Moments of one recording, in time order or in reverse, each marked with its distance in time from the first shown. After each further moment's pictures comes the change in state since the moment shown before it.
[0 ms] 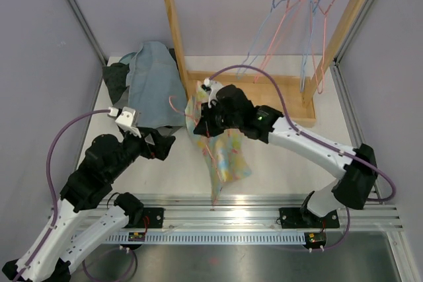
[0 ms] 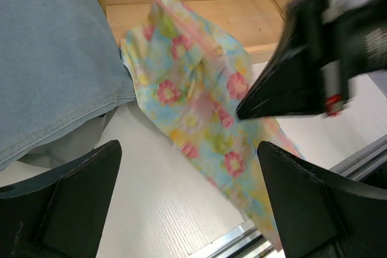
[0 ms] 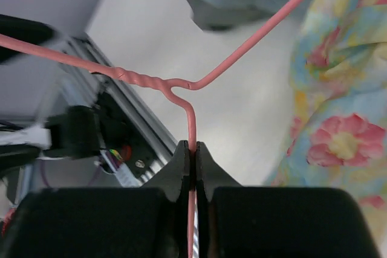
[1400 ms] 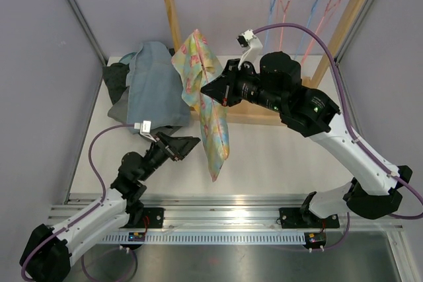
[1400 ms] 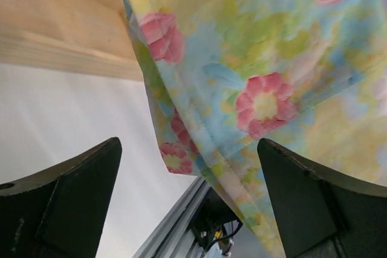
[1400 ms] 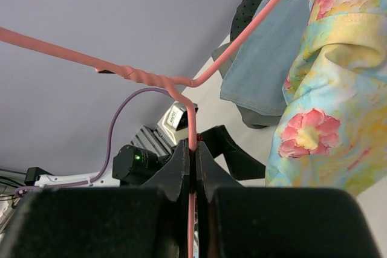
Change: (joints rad) left arm -0.004 0.171 -0.705 1.241 0.252 -0.726; right arm 0.002 -0.169 0.524 -0.216 0.149 0.048
